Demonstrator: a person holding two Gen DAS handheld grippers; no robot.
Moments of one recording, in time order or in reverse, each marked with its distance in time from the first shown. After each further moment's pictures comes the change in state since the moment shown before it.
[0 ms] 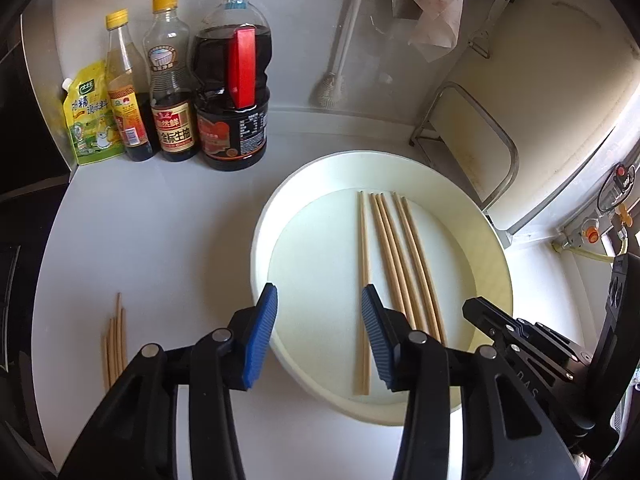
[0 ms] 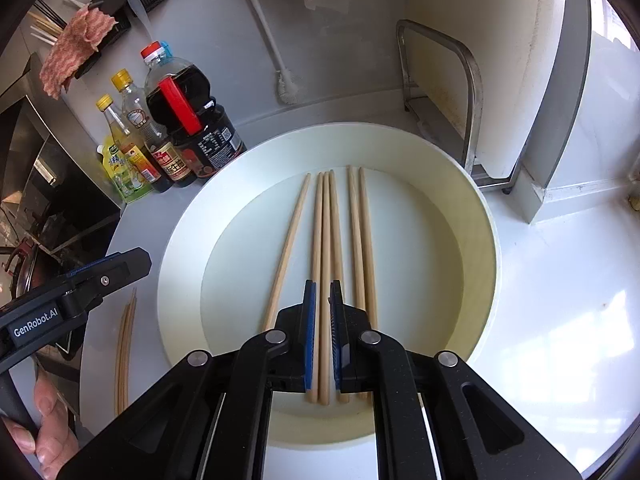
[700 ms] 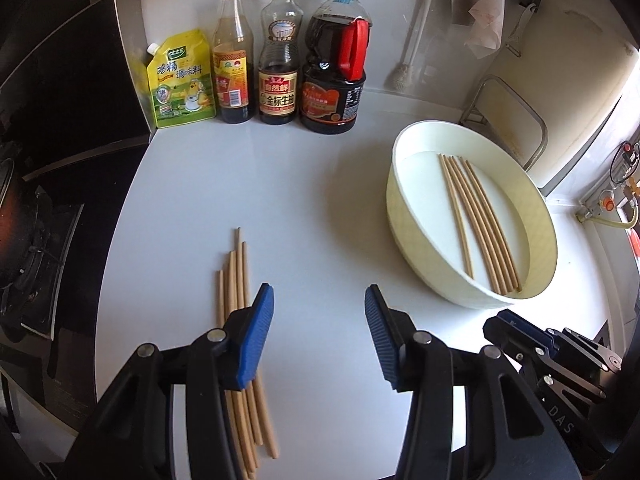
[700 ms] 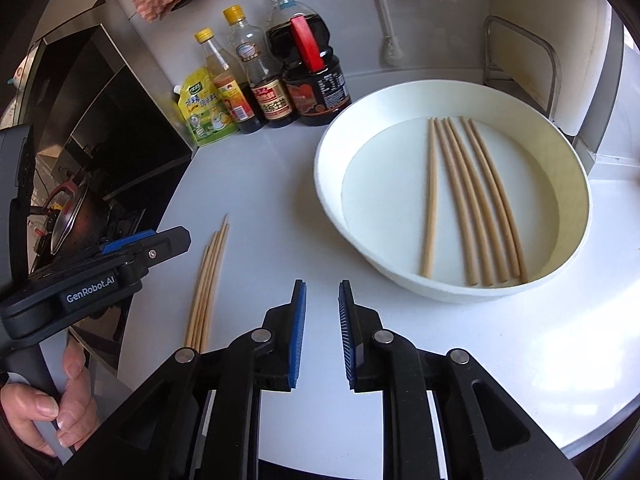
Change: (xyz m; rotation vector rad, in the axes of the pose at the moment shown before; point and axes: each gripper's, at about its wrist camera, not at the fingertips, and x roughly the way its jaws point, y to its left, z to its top) left arm -0.058 0.109 -0.070 -0.001 0.016 0.094; right arm -0.023 0.127 -0.083 -0.083 0.050 0.103
